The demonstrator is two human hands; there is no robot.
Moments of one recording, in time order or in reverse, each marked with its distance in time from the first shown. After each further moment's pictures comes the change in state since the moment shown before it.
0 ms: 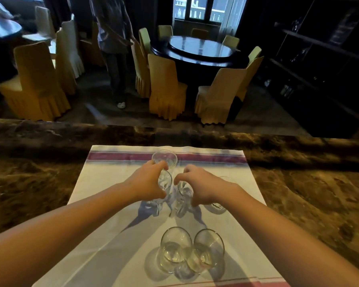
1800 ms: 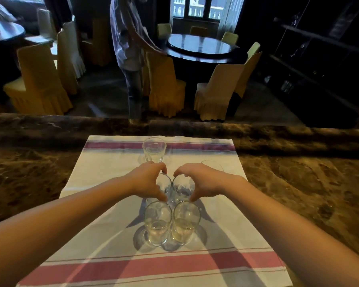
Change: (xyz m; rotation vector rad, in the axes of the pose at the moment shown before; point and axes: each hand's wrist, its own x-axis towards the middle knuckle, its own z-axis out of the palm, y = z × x) left_hand -0.039 0.048 0.011 0.065 -0.167 0.002; right_hand -0.057 0.026 0.008 0.050 -0.006 -0.122
